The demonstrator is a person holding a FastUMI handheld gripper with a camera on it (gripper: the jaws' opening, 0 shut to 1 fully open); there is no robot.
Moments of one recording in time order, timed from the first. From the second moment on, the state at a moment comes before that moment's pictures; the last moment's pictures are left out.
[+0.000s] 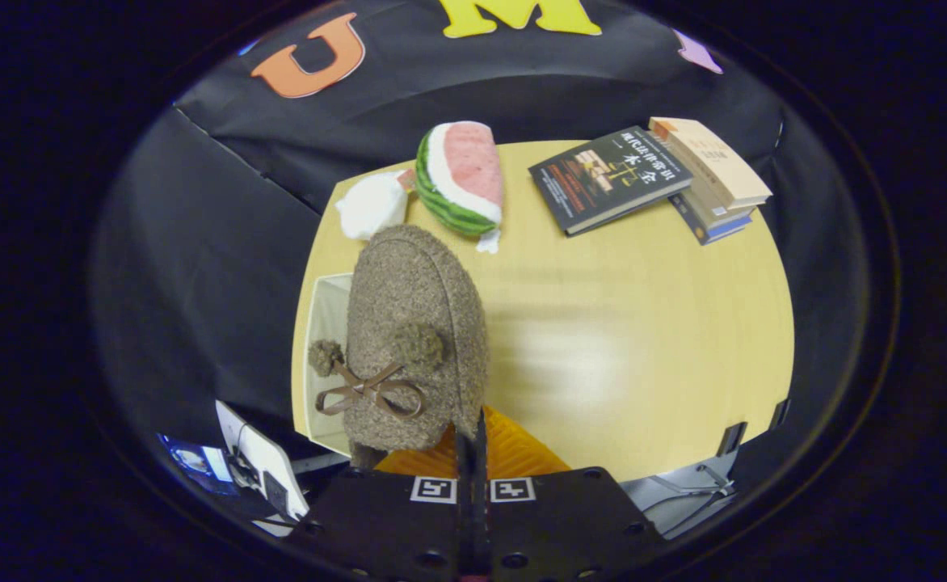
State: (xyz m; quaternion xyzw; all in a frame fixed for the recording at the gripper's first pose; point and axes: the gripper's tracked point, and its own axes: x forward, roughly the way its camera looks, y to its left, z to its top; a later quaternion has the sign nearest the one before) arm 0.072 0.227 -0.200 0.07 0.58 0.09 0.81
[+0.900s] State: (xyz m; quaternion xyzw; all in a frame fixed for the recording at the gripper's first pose) arm 0.095 0.301 -0.323 0.01 0.62 -0.01 0.79
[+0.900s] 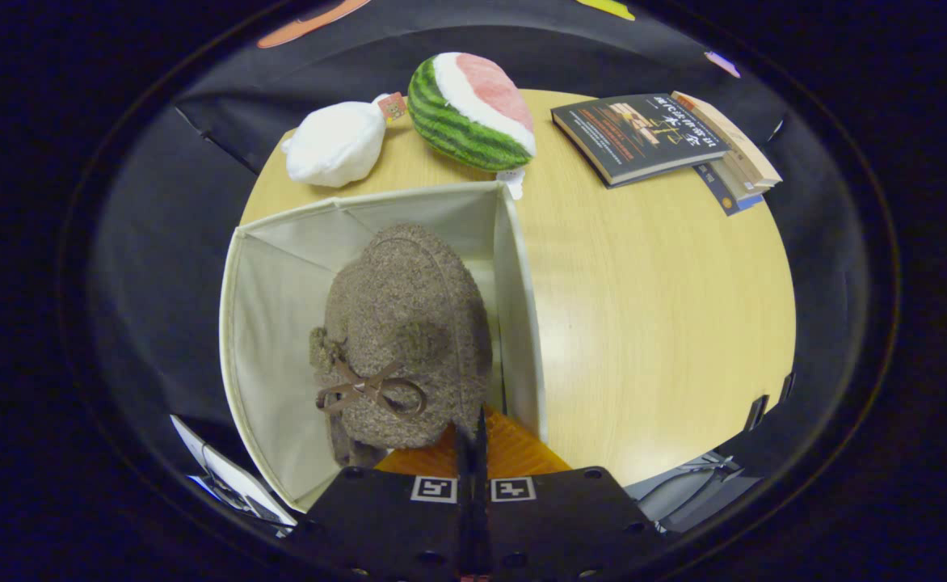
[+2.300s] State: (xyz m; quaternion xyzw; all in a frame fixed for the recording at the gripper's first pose) arm 0.063 0.297 -0.198 -0.05 0.42 0.01 0.90
